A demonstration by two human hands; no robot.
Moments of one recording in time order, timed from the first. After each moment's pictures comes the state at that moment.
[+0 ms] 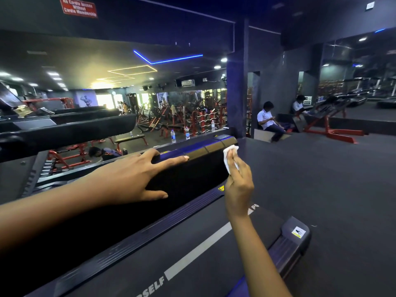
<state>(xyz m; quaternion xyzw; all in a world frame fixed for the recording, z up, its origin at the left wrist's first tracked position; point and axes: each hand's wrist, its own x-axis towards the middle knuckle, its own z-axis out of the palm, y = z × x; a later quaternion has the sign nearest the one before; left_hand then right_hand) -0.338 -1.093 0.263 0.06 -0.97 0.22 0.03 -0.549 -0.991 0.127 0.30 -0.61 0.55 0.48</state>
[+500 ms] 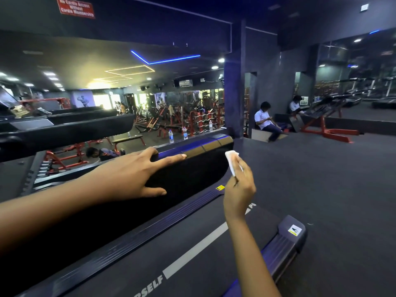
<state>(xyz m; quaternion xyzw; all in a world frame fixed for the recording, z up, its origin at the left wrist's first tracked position) -0.338 -1.095 0.262 0.07 -0.97 0.21 0.04 -0.528 -0.981 0.127 0.22 -0.62 0.64 0.40</state>
